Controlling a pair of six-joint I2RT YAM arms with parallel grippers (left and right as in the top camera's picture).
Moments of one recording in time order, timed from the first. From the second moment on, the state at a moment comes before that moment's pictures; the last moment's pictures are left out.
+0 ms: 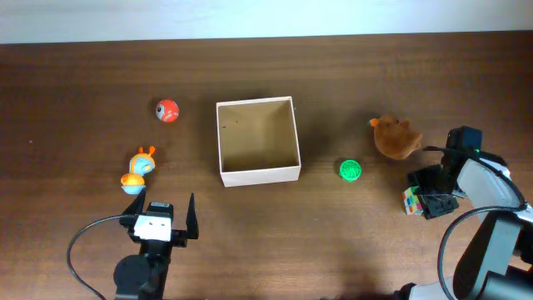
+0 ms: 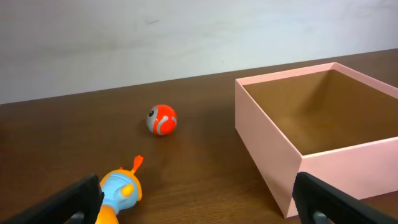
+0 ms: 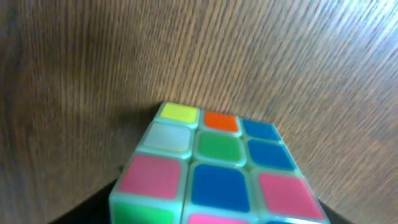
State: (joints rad) left arm -0.10 0.01 0.05 -0.16 -0.02 0.09; right arm -0.37 1.65 0.93 -0.81 -0.04 0.94
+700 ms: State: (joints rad) left arm -0.10 0.01 0.05 -0.16 -0.02 0.09; right arm -0.37 1.65 0.93 -0.78 0.01 0.60
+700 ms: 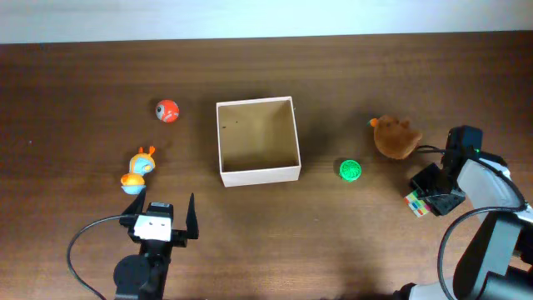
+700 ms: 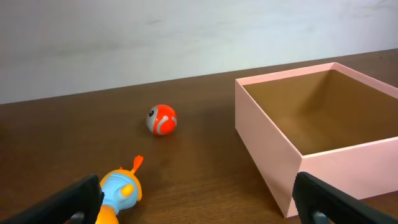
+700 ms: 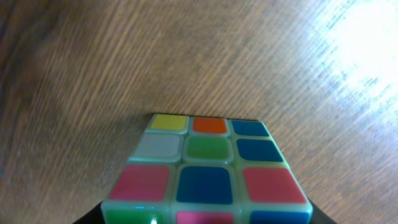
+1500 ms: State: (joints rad) left arm -0.10 0.01 0.05 -0.16 -0.02 0.09; right arm -0.36 1.65 0.93 -0.62 -0.29 0.00
